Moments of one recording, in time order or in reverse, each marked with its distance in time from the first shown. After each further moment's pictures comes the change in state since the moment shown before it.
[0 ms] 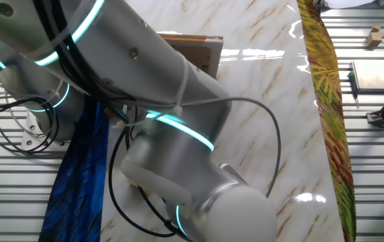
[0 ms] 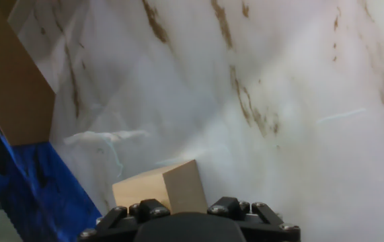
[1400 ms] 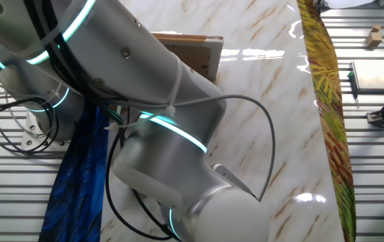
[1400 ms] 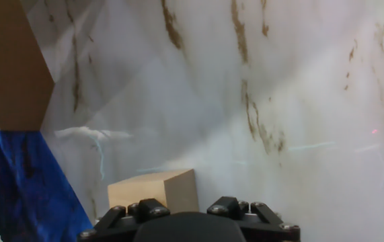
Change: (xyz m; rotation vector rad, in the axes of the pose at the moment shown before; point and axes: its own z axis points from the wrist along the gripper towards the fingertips) arm 0.007 0.000 0.001 0.013 -0.017 -0.061
